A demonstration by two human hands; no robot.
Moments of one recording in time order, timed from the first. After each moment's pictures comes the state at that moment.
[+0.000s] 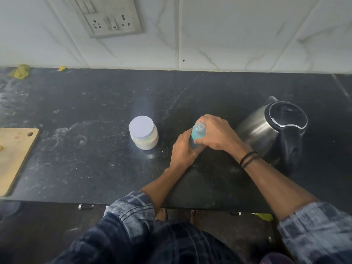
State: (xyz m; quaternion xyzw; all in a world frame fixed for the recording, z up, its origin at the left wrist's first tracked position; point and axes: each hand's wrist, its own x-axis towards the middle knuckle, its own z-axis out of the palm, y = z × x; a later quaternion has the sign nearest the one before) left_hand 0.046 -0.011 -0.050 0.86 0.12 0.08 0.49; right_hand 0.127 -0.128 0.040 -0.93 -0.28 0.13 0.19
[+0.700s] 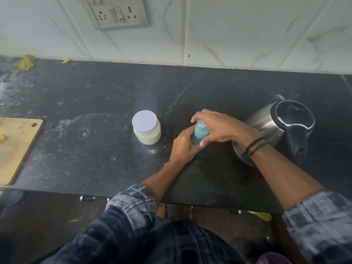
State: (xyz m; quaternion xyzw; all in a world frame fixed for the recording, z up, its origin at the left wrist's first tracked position) left_hand 0.048 -0.002 -0.052 0.88 0.10 0.07 0.46; right_hand 0.144 -0.121 0.059 -0.89 -0.36 0.25 0.10
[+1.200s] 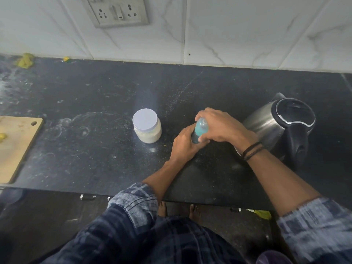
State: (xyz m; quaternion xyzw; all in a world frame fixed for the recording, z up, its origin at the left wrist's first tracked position) left_hand 0.047 -0.002 -0.055 0.87 0.10 0.08 0.47; right_hand 0.125 -0.116 0.065 -0.92 -0.31 0.19 0.10
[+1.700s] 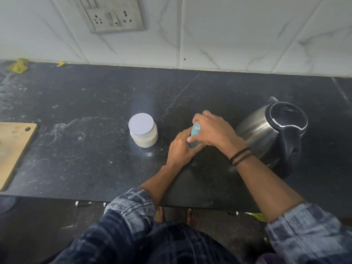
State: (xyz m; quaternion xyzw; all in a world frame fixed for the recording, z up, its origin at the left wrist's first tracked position) left_hand 0.046 -0.002 -0.057 0.88 0.09 0.09 0.46; right_hand 0.114 -0.106 0.065 -0.95 -0.27 0.15 0.09
